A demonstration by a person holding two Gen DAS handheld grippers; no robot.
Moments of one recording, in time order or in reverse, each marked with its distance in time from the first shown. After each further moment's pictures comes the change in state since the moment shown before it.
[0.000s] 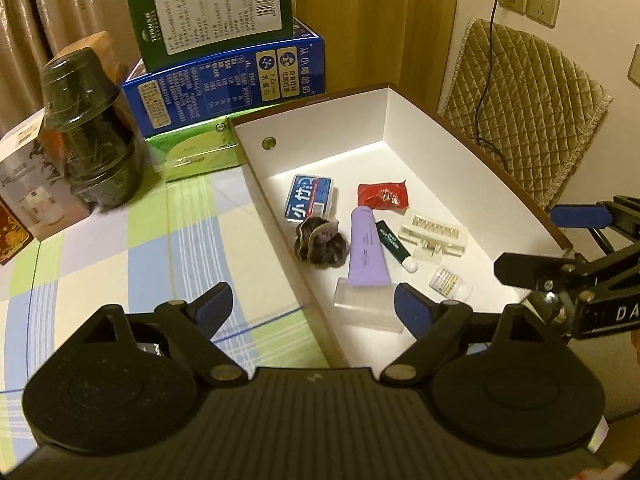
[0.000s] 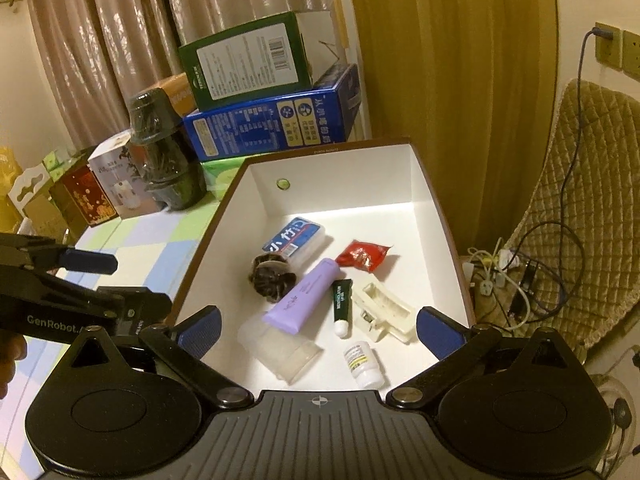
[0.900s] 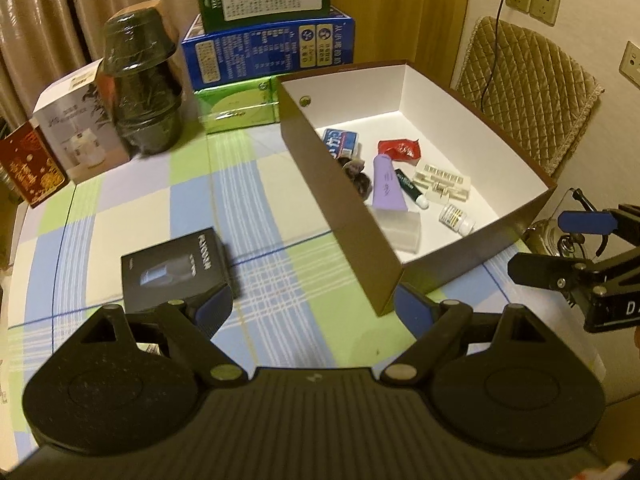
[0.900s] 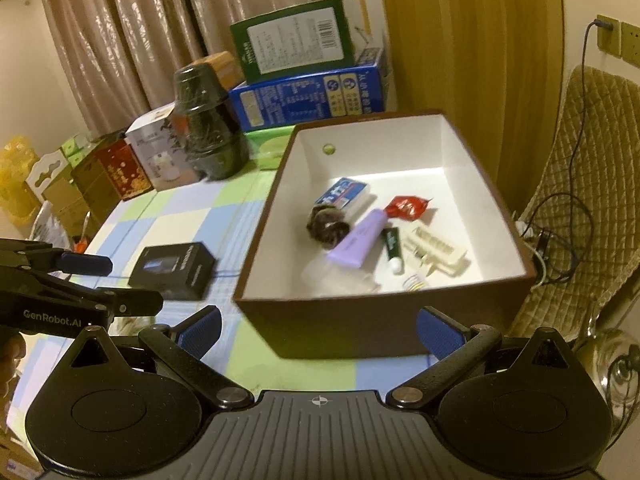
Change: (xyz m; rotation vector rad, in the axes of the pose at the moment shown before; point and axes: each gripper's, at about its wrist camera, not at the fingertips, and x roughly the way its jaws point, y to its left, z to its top) left arm -0.063 0.034 -0.073 -0.053 0.021 0.015; right arm -0.038 0.066 -0.054 0.003 0.037 0.027
